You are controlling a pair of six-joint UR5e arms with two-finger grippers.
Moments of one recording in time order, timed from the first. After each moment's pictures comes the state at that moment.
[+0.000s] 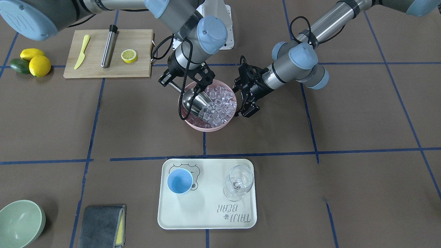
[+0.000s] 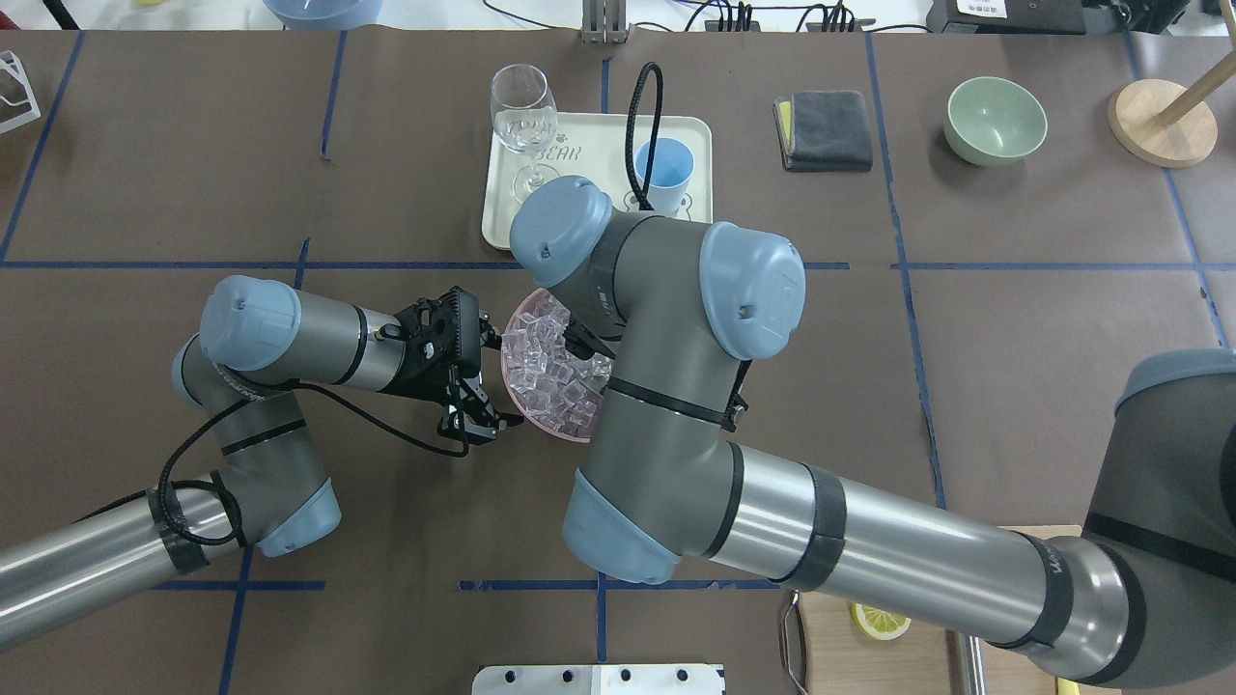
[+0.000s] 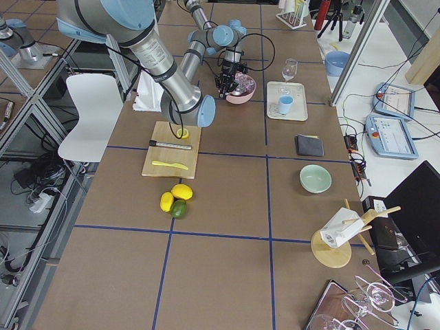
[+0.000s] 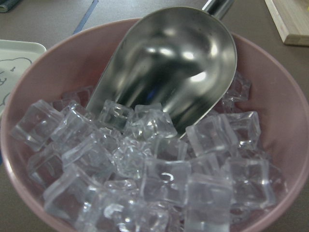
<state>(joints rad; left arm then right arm) -0.55 -2.05 -1.40 -2.75 -2.03 -0.03 0.48 -0.65 1.62 -2.40 1.86 0.07</state>
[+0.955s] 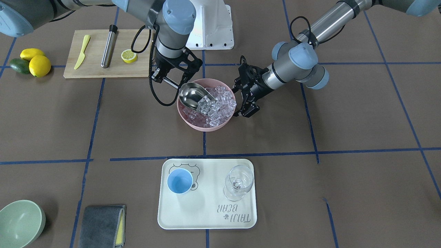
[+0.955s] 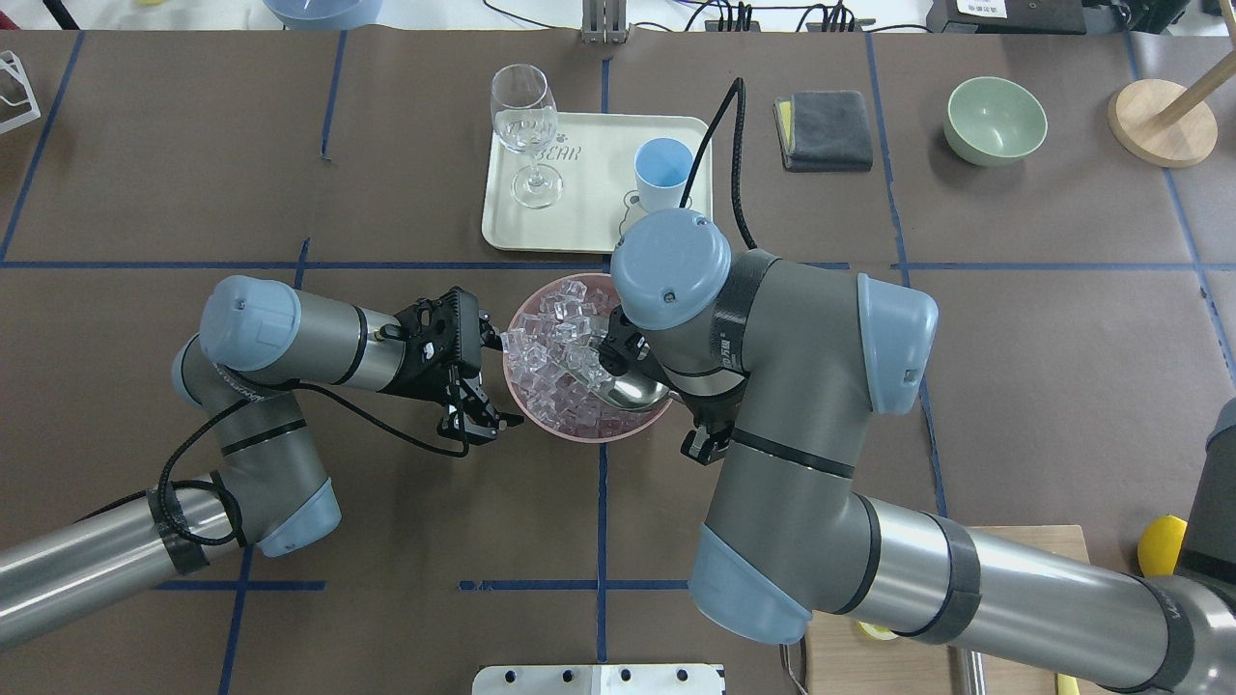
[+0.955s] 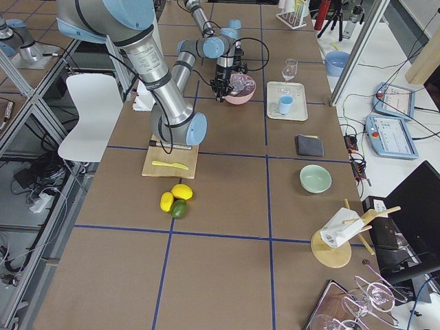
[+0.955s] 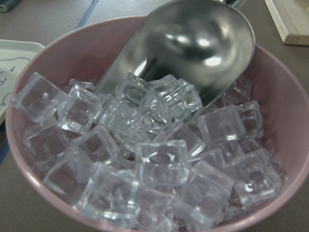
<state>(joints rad) -0.55 -2.05 -1.40 -2.75 -2.03 -0.03 0.47 -0.82 1.84 -2.19 1.87 0.13</state>
